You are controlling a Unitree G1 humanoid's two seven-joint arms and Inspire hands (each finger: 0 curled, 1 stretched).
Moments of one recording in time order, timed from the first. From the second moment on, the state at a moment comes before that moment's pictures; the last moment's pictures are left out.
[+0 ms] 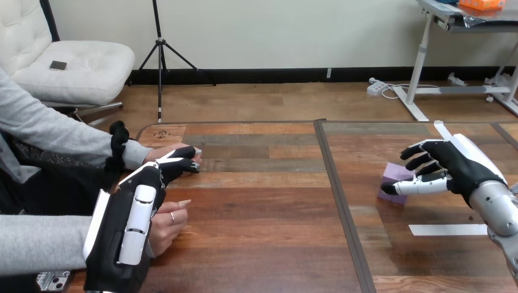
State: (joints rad) left arm 0.26 0.10 0.06 0.05 -0.17 -0.57 -0.27; right arm -0.59 -0.57 0.14 1.03 -0.35 -0.23 0.08
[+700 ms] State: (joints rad) left arm 0.26 0.10 0.06 0.05 -0.17 -0.57 -0.26; right arm -0.59 -0.57 0.10 0.93 -0.31 -0.23 0.10
